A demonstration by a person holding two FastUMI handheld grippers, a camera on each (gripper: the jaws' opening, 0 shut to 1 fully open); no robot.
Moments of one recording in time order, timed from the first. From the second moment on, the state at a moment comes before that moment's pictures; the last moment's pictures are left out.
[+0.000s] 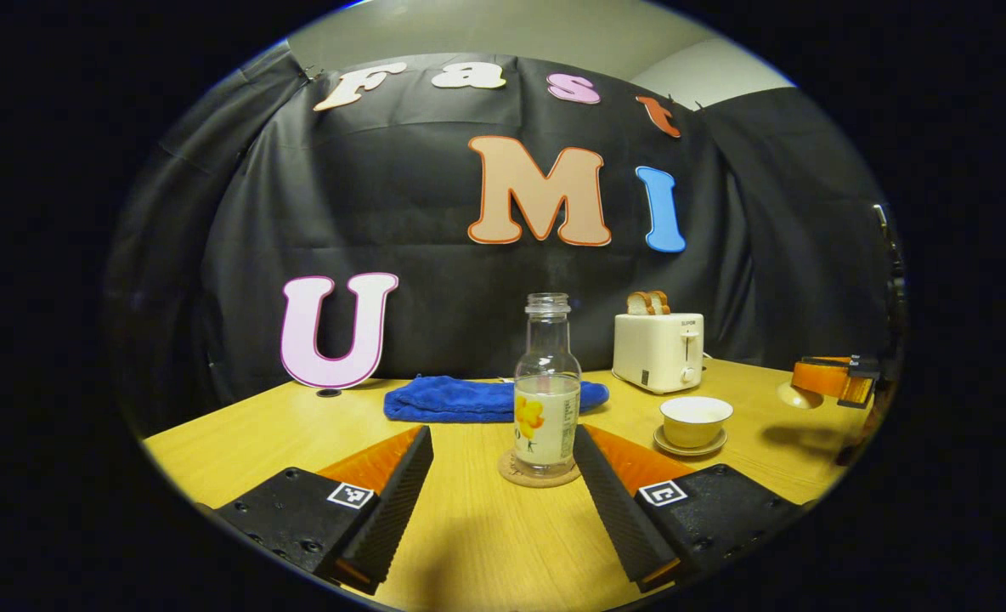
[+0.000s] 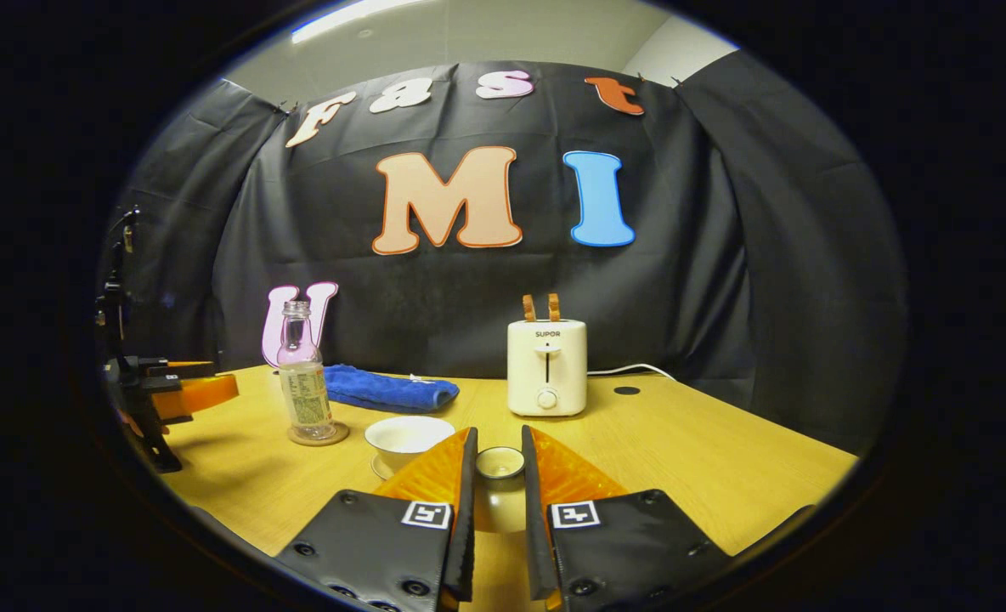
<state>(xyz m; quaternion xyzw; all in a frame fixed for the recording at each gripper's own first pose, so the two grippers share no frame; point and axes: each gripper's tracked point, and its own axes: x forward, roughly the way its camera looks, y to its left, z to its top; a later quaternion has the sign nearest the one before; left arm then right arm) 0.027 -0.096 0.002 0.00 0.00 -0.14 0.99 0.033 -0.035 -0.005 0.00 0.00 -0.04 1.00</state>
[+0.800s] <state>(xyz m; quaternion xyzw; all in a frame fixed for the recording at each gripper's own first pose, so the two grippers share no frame) 0.025 -0.082 0.002 0.00 0.00 -0.10 0.99 0.125 0.043 -0.016 0.00 0.03 0.07 1.00</state>
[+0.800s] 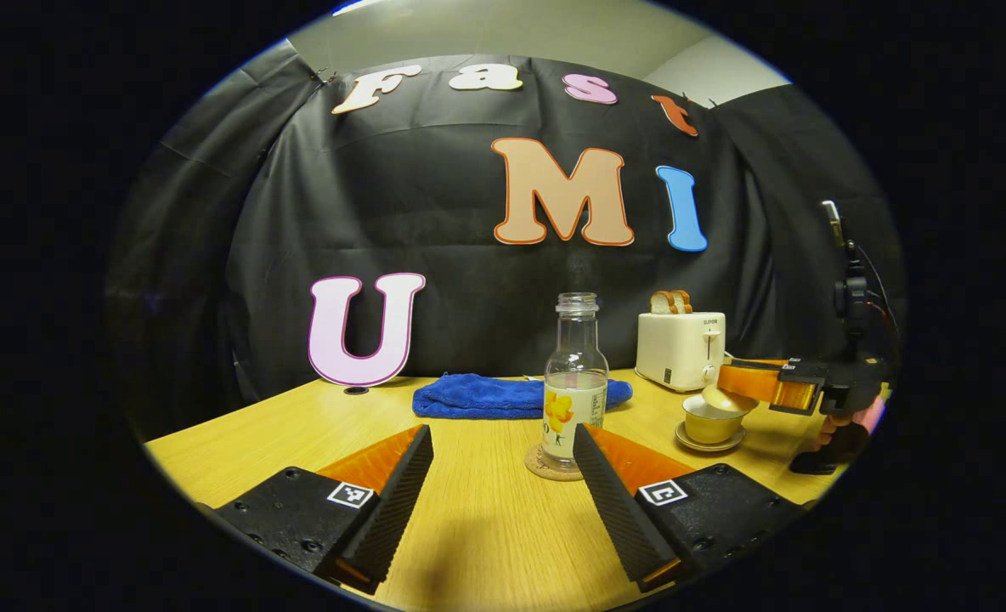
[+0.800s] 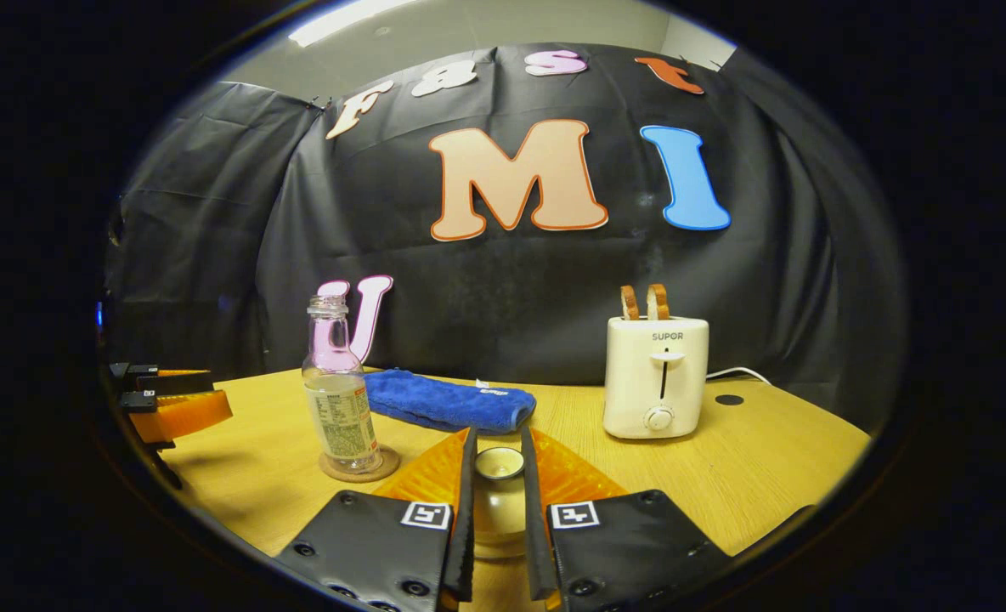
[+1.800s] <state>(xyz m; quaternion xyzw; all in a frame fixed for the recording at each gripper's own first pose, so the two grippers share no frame) 0.025 -0.083 0.004 0.00 0.00 -0.10 0.99 0.124 0.049 -0.015 0.00 0.03 0.10 0.99</state>
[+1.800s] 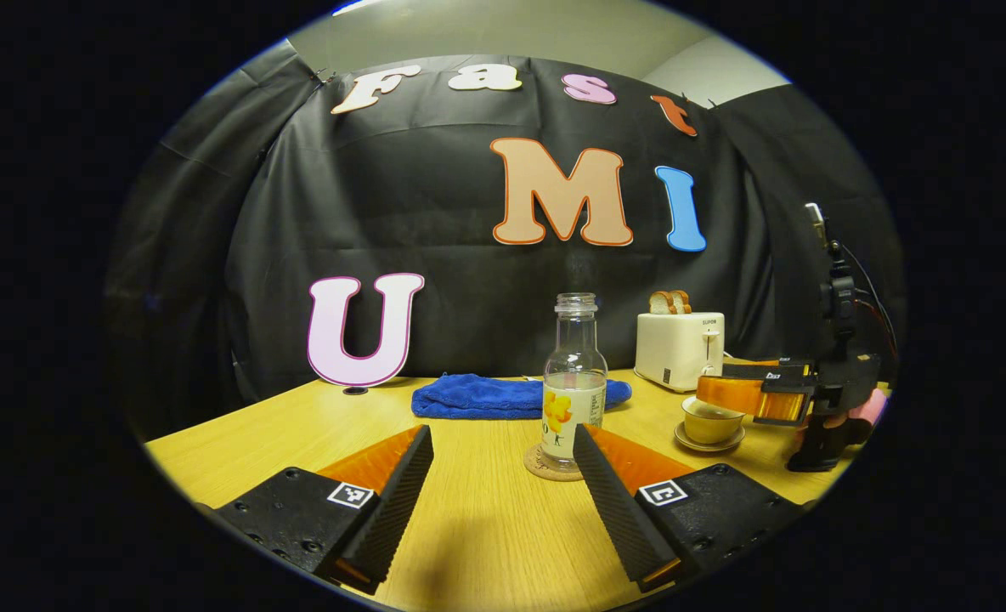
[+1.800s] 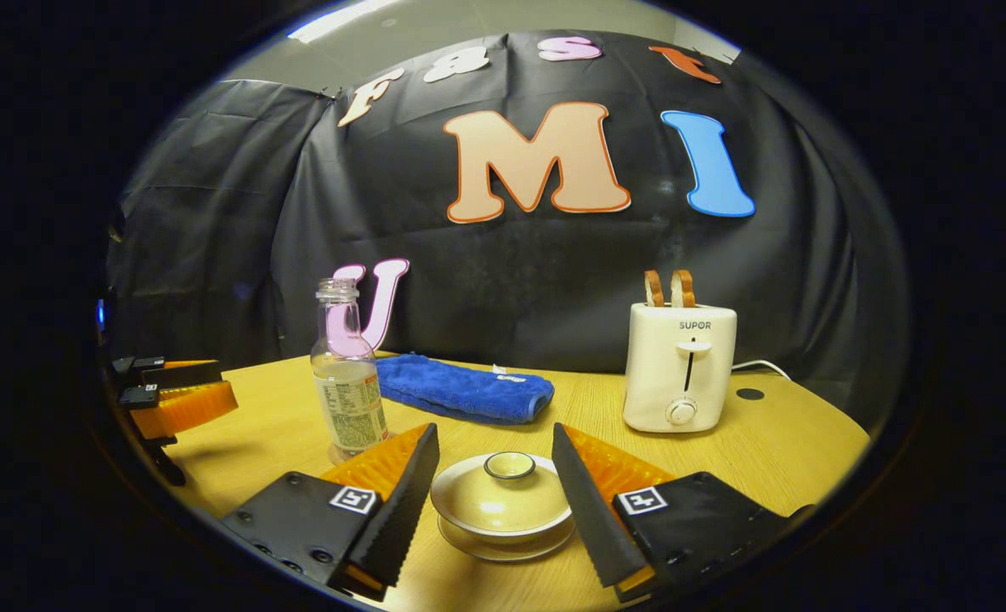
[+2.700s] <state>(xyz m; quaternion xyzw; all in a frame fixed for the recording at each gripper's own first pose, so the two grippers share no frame) 0.025 -0.073 0.003 0.00 0.00 -0.08 1.00 0.030 -0.036 -0.001 0.00 -0.01 -0.08 1.00</state>
